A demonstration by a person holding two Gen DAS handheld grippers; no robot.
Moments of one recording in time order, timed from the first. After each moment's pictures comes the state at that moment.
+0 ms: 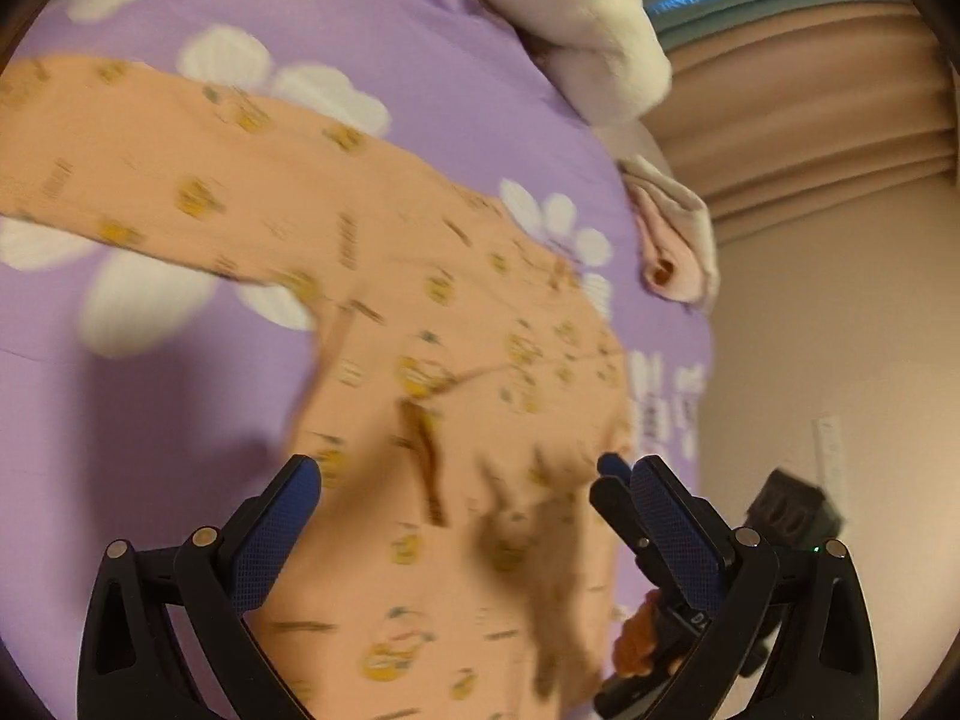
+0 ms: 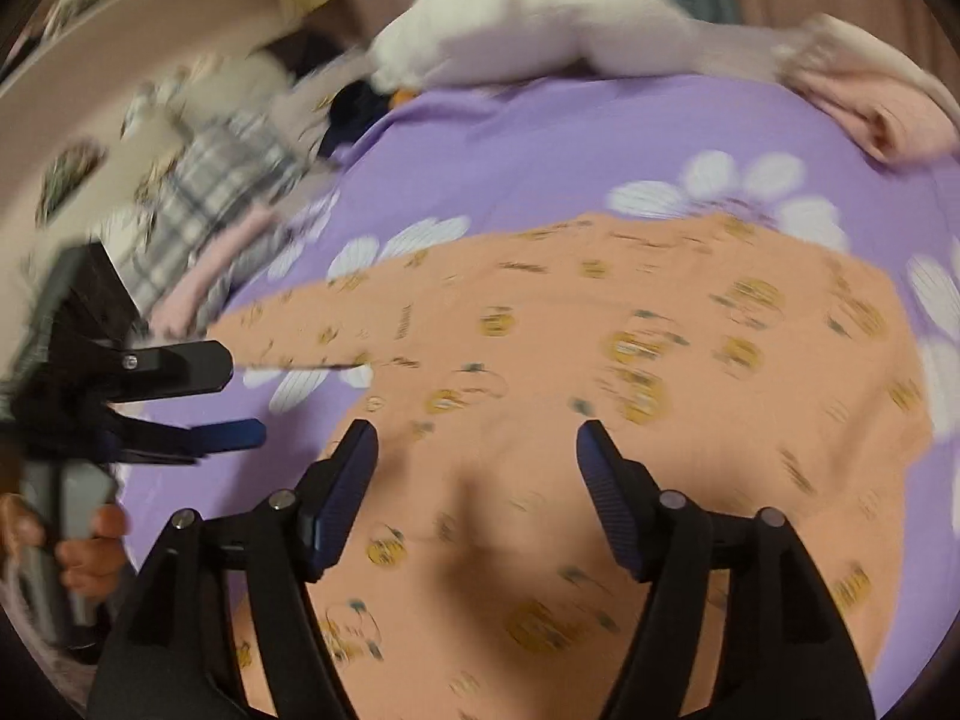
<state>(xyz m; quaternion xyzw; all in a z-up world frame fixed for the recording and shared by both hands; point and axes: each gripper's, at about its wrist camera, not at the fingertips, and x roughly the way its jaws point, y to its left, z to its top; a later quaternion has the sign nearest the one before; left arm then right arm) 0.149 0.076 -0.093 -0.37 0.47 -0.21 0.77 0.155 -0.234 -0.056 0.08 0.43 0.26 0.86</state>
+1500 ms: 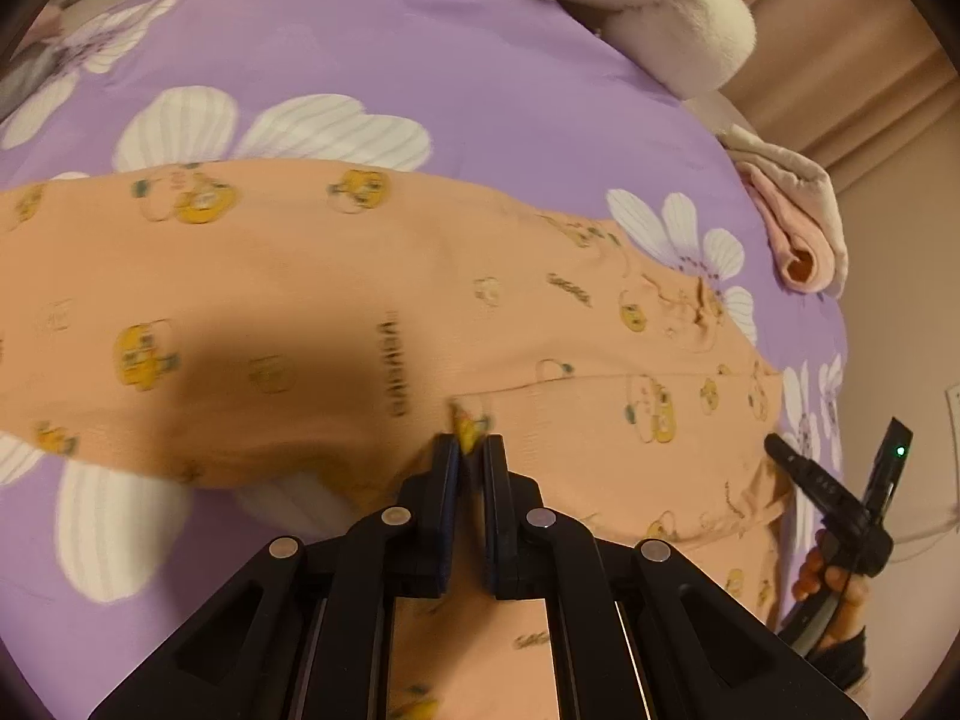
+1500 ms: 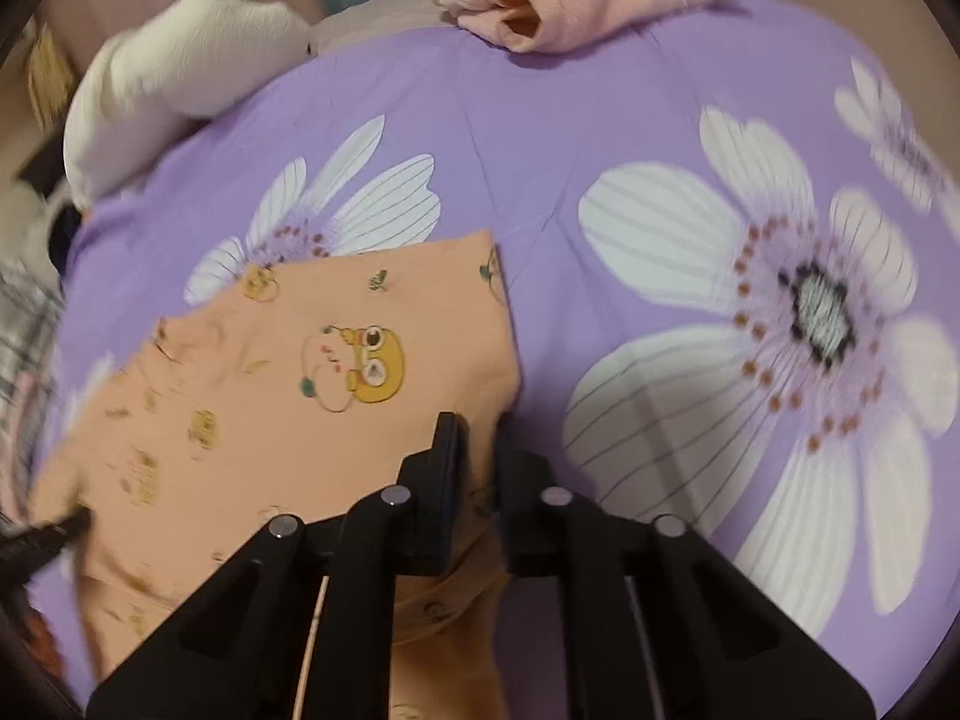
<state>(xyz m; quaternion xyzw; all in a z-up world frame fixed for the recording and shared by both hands) 0.226 0.066 -0.126 -0.23 0.50 -0.10 0.83 0.264 -0.395 -0.123 0.11 0.48 0.01 0.87</state>
